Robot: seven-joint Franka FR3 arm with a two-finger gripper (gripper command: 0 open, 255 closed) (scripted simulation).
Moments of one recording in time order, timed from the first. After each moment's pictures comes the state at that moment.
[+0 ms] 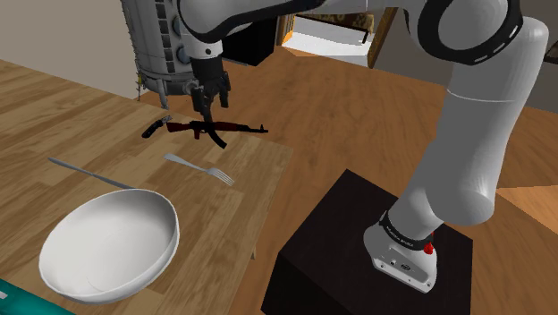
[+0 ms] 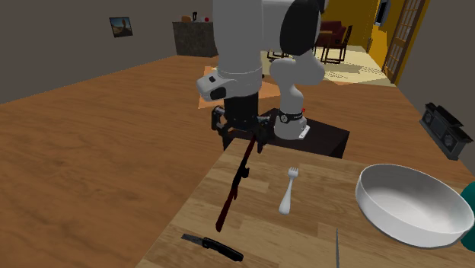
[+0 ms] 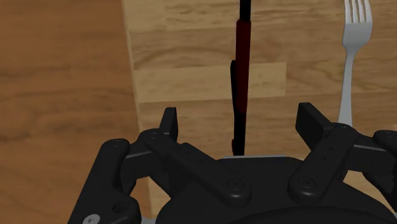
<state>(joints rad) 0.21 0.32 0.11 -1.61 -0.06 1.77 -0.02</state>
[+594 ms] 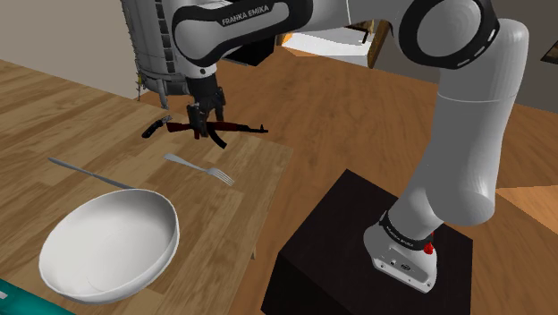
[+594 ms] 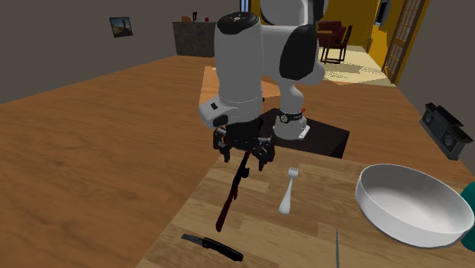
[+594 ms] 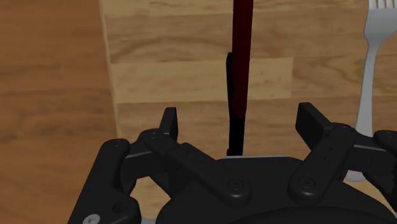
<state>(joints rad) 0.22 0.39 0.12 -1.61 -0.06 1.83 -0.02</state>
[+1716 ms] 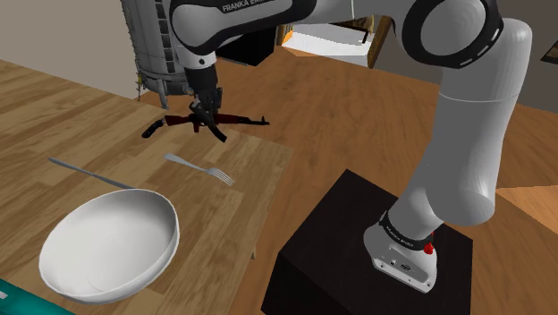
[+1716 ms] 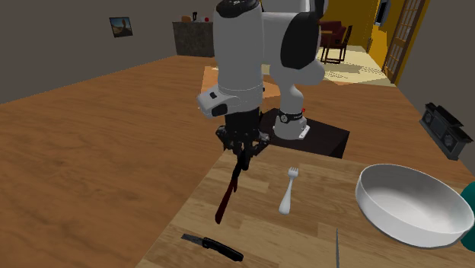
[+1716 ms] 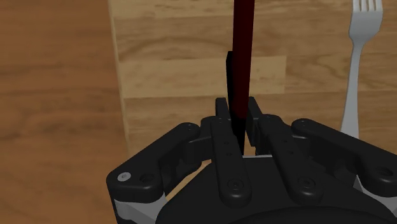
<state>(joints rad) 0.22 0.38 0.12 -1.57 -0.06 1.78 -0.02</state>
